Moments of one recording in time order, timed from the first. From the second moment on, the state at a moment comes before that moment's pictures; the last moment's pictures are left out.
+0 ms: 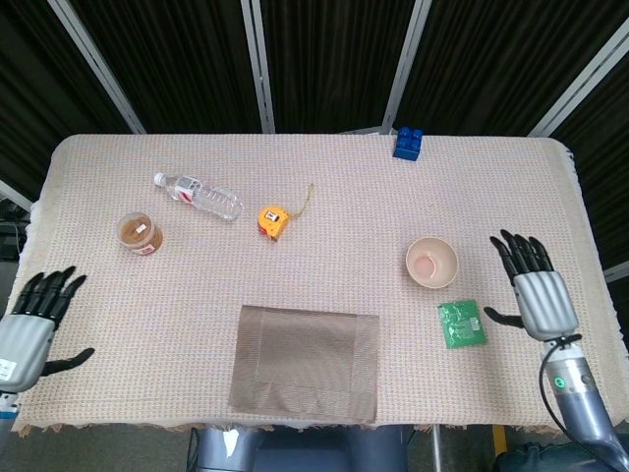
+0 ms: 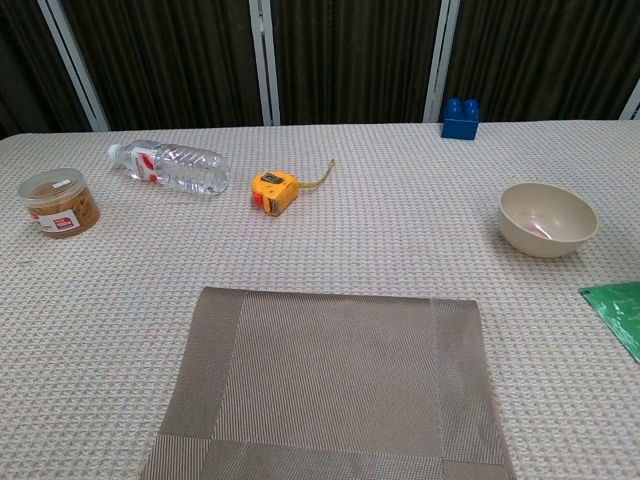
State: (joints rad) left arm -0.12 -1.05 0.01 -1.72 1.68 1.46 0.08; right arm 0.29 -1.15 0.13 -1.61 -1.43 1.36 -0.07
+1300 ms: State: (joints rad) left arm -0.33 -1.50 0.18 -1.39 2.00 1.22 0.12; right arm 0.14 -1.12 0.09 -1.65 -1.46 1.50 -0.01
